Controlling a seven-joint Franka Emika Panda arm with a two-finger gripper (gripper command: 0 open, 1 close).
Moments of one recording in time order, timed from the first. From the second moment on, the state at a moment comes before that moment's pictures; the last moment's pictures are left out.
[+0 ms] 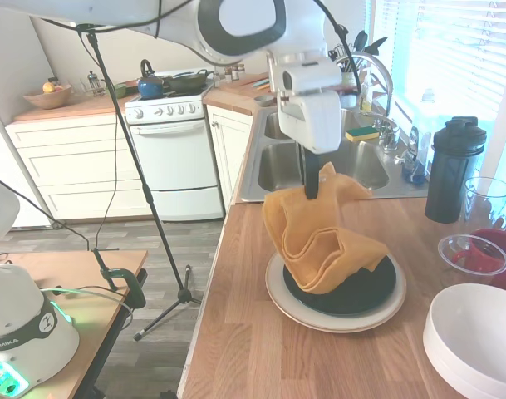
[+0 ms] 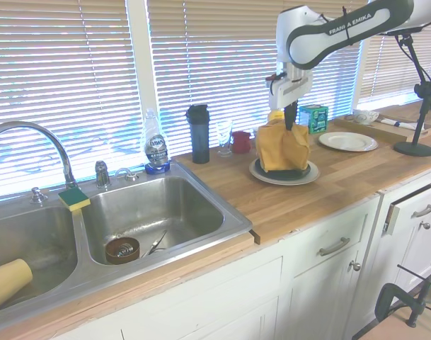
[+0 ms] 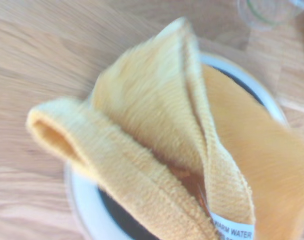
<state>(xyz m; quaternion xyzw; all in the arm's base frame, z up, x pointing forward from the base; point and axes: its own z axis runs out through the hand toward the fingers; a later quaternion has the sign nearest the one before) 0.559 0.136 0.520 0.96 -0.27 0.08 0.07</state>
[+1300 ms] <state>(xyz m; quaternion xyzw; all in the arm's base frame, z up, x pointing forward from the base) 0.566 0.319 0.624 0.97 -0.20 0.11 0.09</state>
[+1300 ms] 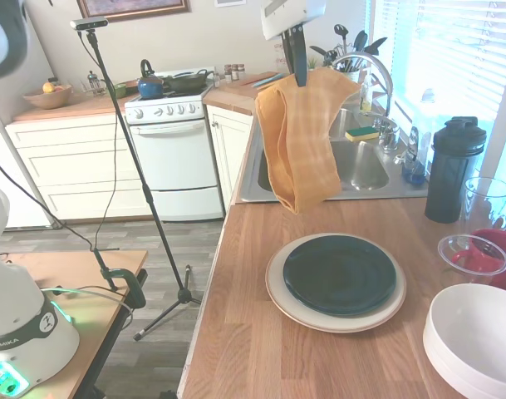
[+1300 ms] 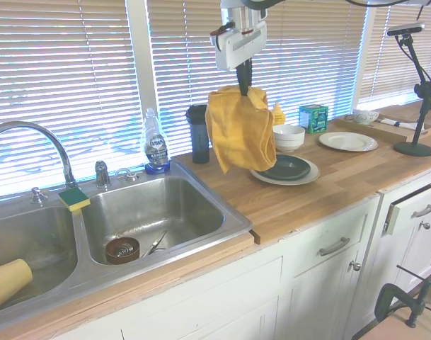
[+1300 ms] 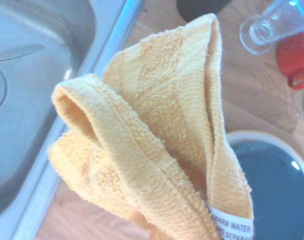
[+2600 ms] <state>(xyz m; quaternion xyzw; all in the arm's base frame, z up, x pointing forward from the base) 0.645 0.387 0.467 0.97 -0.17 0.11 0.15</state>
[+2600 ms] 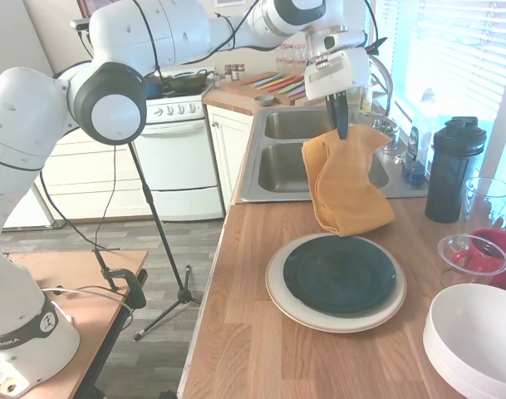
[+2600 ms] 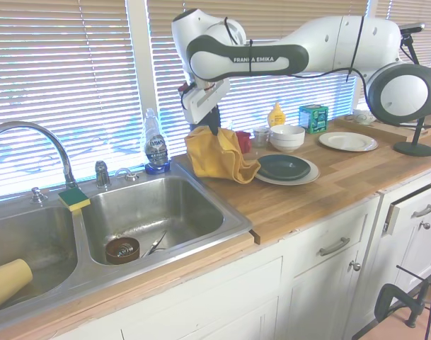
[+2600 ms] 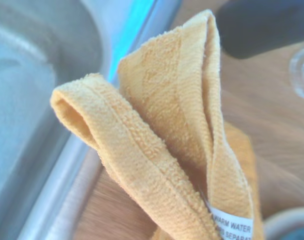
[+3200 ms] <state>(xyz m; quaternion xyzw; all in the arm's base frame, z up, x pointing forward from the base) 0.627 0.346 0.411 0.97 -0.17 0.04 0.15</state>
